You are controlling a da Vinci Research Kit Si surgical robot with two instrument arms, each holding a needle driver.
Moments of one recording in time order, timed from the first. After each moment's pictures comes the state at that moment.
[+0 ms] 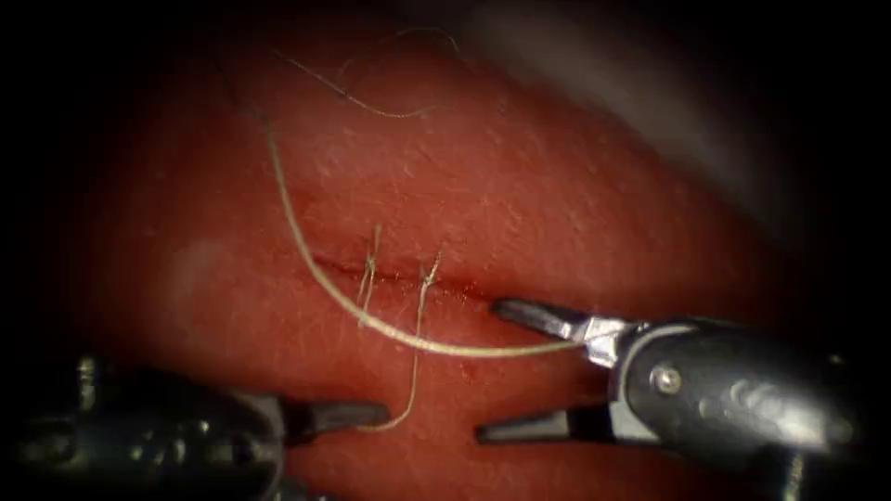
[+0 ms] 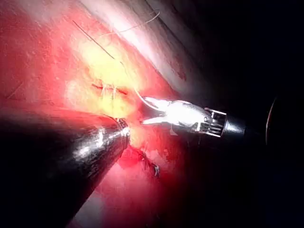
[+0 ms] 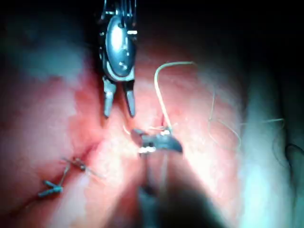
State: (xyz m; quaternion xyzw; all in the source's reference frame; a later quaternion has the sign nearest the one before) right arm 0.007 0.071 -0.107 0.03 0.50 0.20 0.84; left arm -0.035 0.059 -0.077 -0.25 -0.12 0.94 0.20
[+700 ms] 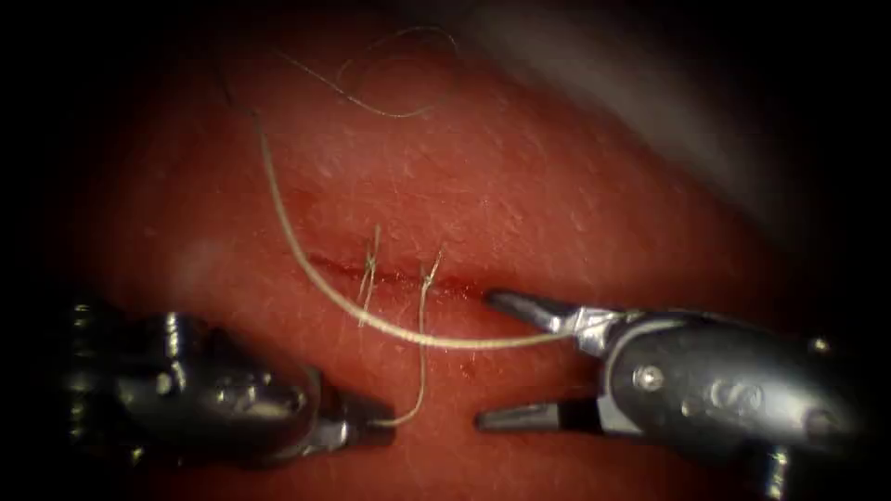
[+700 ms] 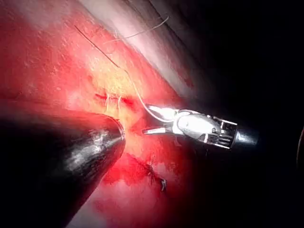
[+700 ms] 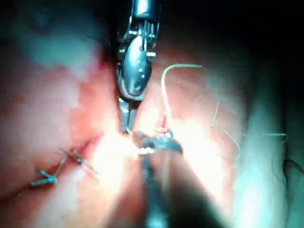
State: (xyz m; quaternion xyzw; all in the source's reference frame) right arm 0.008 0.071 -0.105 0.00 0.49 0.15 0.86; left arm -0.036 0.060 -0.073 -0.22 -0.16 0.94 0.19
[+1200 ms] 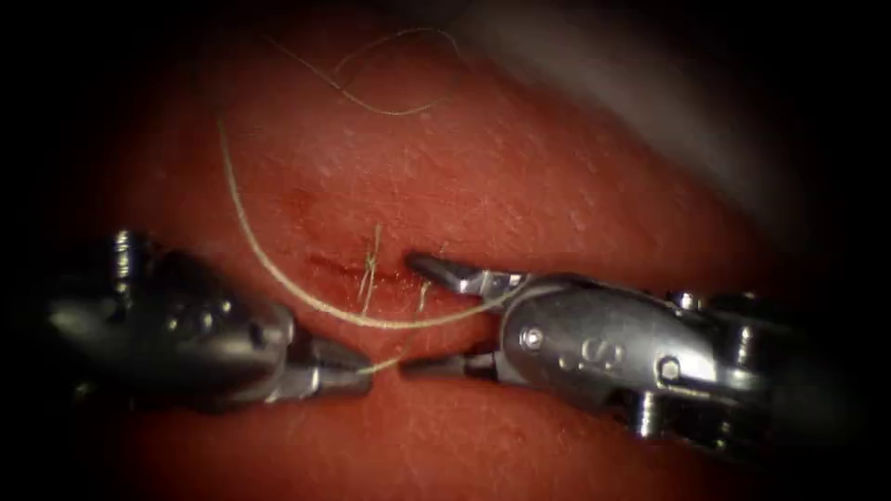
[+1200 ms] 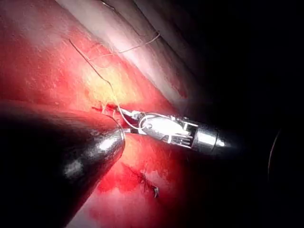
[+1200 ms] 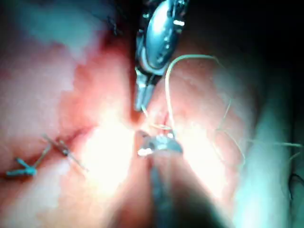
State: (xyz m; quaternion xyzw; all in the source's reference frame) right arm 0.013 0.072 -0.100 -0.06 0.50 0.13 0.86; left arm -0.035 0.064 -0.076 -0.22 -0.17 0.94 0.19
